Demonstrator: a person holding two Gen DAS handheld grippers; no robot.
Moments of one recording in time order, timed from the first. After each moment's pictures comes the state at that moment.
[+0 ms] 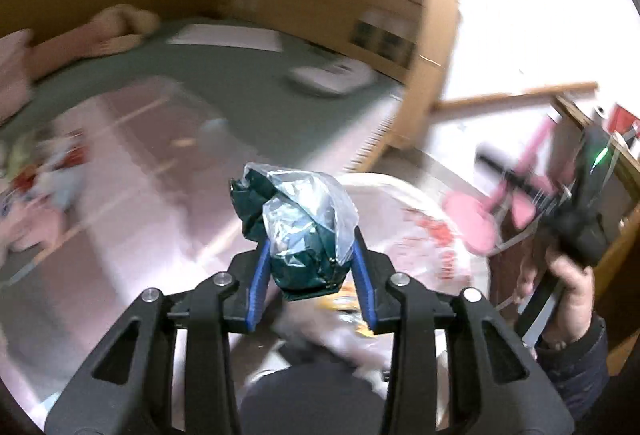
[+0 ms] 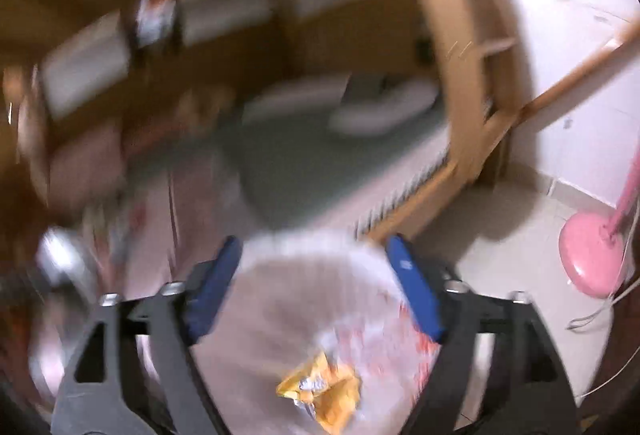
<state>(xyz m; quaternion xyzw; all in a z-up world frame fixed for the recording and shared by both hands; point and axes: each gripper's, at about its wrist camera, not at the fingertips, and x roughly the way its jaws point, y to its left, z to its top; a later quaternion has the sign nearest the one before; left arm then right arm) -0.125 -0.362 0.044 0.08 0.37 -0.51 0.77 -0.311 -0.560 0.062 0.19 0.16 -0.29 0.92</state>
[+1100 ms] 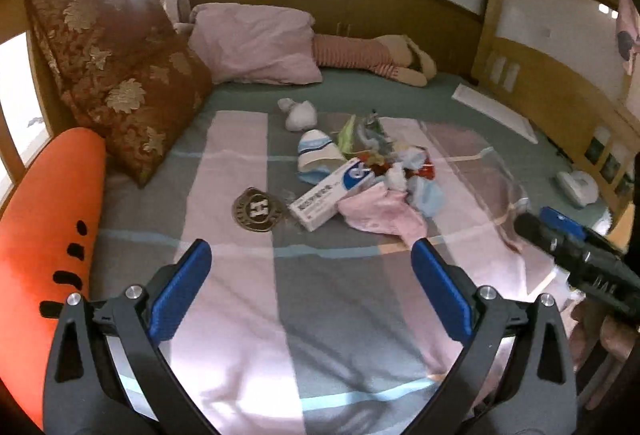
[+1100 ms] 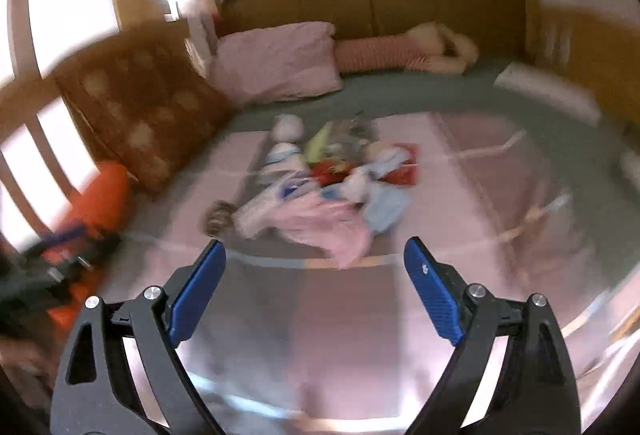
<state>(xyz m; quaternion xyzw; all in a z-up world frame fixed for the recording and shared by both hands) 0.029 -0.033 0.023 -0.02 0.34 -0.12 0.93 0.006 -0.274 0.027 0.11 0.31 0.06 0.94</state>
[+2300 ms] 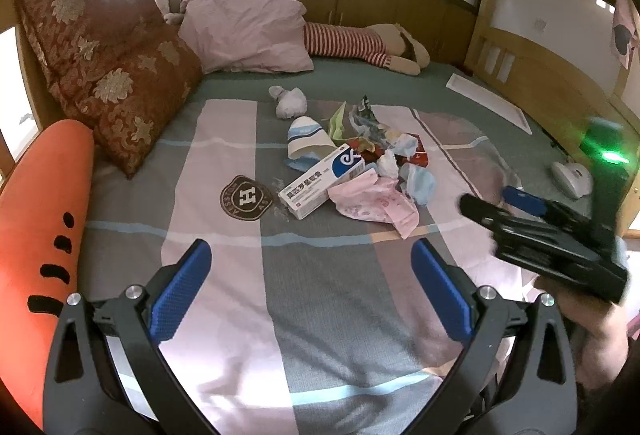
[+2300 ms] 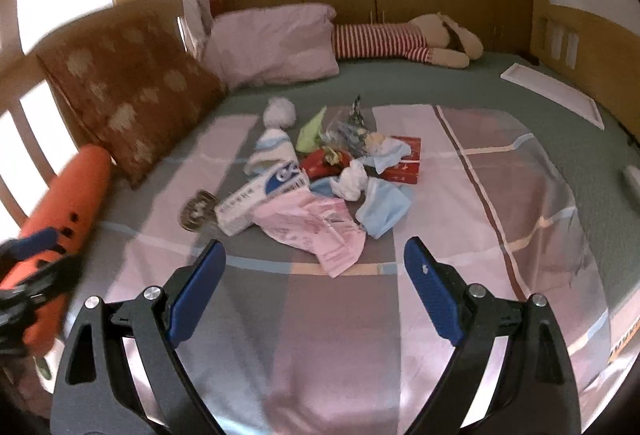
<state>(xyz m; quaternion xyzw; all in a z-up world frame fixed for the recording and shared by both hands) 0.038 -0.041 0.005 -0.02 0.36 -0.12 0.92 0.087 -0.256 -0.025 0.04 0.38 0.04 0.92</state>
